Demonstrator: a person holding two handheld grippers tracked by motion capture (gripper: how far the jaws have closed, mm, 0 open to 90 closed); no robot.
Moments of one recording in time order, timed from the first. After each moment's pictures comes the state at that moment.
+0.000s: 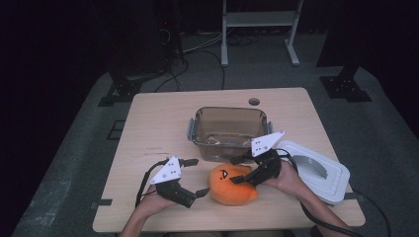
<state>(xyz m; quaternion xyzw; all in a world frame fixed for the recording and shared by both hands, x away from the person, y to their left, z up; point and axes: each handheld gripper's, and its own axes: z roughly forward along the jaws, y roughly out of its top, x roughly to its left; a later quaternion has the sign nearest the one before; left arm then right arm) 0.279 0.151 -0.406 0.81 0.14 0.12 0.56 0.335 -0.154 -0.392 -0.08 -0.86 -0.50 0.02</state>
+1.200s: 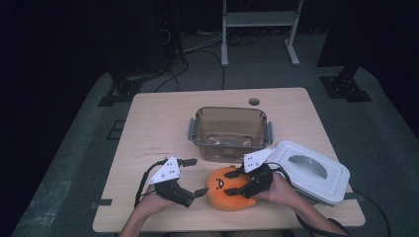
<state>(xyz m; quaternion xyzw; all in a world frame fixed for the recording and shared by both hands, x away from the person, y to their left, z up) 0.280 0.154 -0.407 0.81 0.14 0.12 0.56 0.320 -0.138 -0.436 -0.07 -0.87 -0.49 0.03</state>
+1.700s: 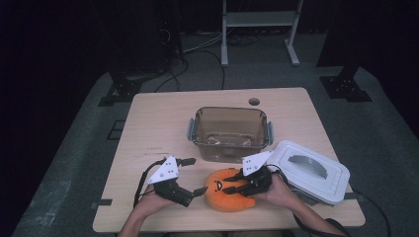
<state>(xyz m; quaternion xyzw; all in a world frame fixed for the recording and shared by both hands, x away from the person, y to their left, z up) 0.280 0.157 -0.406 0.81 0.15 0.13 0.56 0.315 -0.135 -0.438 -0.06 -0.87 -0.48 0.02</state>
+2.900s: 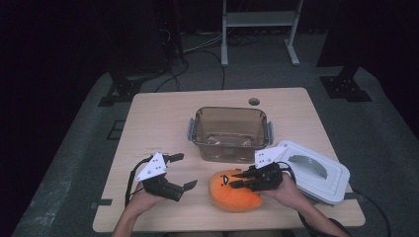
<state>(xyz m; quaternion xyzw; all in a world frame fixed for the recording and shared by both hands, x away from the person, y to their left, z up) 0.285 0.184 -0.403 0.79 0.18 0.16 0.56 0.311 -0.159 -0.418 -0.11 -0.85 -0.52 0.04</state>
